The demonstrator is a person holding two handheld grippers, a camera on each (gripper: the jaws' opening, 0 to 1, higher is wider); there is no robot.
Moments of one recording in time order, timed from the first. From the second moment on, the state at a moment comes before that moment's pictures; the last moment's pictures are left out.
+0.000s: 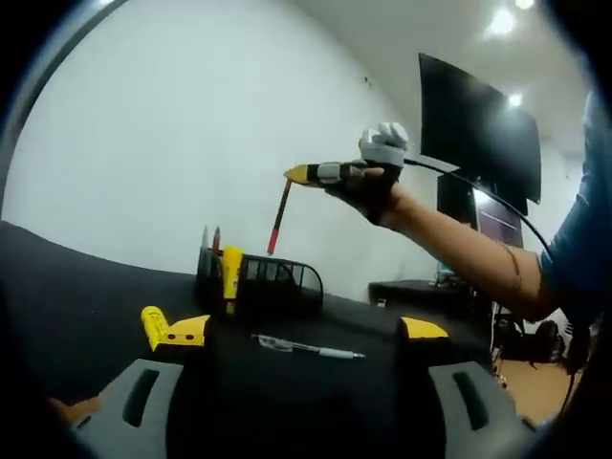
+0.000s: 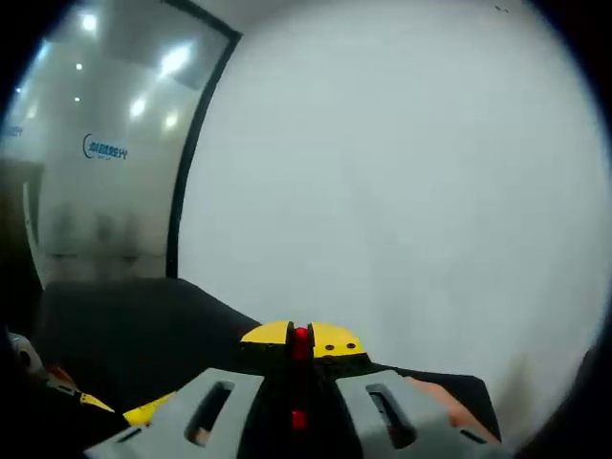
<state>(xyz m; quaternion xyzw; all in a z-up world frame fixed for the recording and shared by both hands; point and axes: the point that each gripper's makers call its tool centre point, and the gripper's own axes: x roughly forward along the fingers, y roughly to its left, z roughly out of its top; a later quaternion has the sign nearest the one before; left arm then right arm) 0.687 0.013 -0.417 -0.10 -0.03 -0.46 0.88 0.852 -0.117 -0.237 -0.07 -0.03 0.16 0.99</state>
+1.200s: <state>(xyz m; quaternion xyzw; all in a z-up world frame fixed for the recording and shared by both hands) 0.694 0.017 -0.419 -0.11 -0.02 -0.45 0.88 0.920 -0.065 -0.314 -0.05 0.03 0.18 0.98</state>
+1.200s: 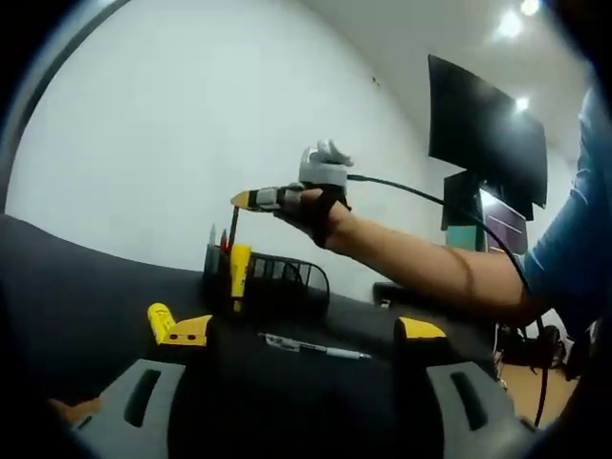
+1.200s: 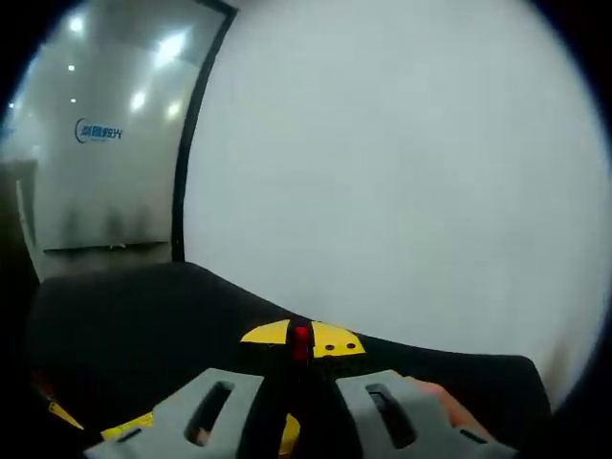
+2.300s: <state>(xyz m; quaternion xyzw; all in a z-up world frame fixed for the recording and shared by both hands) 0.698 0.020 -0.419 -0.10 -0.02 -0.44 0.89 0.840 -0.098 -0.269 -0.05 -0.03 0.17 0.98</state>
